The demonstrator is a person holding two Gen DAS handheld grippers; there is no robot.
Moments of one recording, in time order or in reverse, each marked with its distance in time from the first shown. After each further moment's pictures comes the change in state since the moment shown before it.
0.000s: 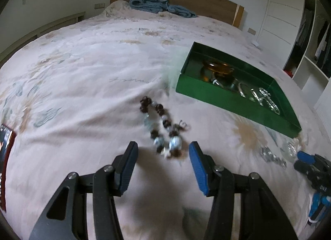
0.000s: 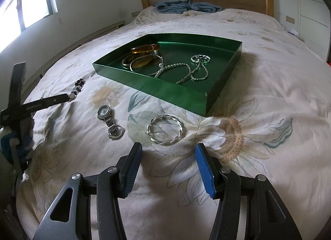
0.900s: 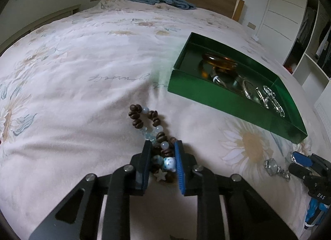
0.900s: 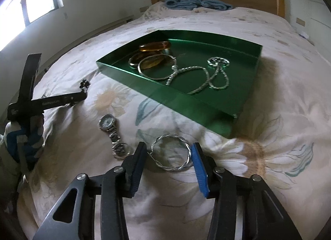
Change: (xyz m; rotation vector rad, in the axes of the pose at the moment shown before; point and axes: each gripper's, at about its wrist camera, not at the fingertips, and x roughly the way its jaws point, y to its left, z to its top) left arm 0.030 -0.009 0.011 -0.005 0.050 -0.028; right arm 0.029 0.016 0.022 -0.043 0.032 0.050
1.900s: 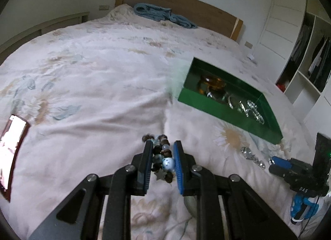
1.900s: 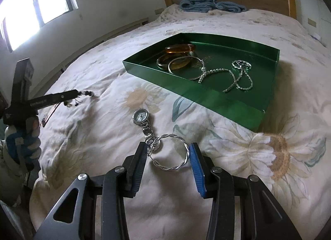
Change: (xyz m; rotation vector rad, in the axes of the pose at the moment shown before) left arm -0.091 0.032 -0.023 -0.068 -0.120 -0.040; right arm -0.014 0.024 -0.009 -0.014 -0.020 0.106
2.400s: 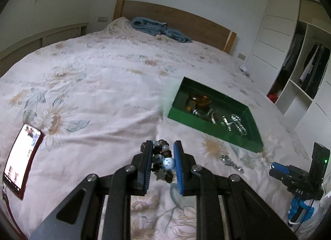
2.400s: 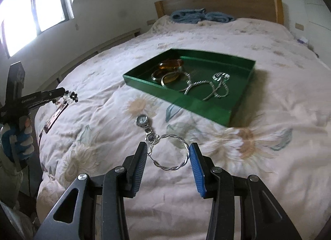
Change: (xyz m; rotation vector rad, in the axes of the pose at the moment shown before) left arm -0.057 -0.010 0.011 0.007 -0.081 -0.043; right arm -0.063 0.003 -0.010 0.026 -0.079 -0.070
